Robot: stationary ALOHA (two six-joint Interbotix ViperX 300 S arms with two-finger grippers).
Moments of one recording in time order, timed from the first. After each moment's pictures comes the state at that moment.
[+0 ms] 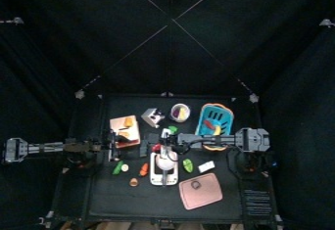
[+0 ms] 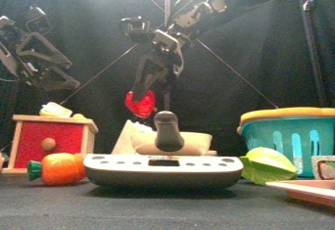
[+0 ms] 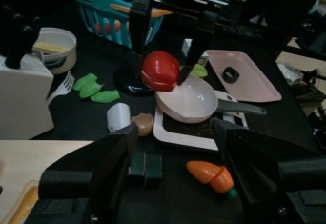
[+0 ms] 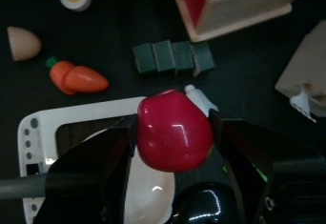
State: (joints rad) left arm 0.26 -0.83 1.35 0.63 -0.35 -0.72; right arm -0.15 0.19 0.16 0.03 0.52 -0.05
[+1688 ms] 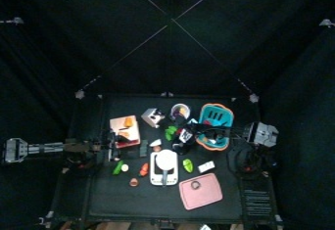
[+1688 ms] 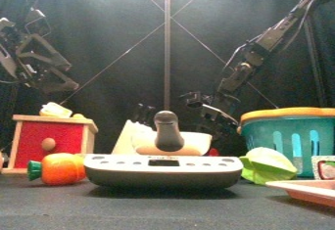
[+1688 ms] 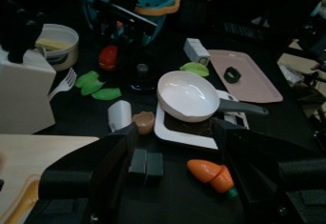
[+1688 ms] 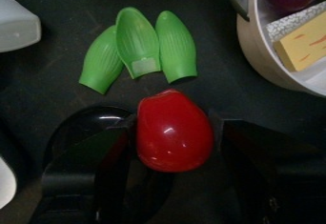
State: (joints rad) left arm 0.27 -0.83 1.36 0.62 -0.37 -0.71; right arm -0.43 0.11 0.61 -0.10 0.30 0.29
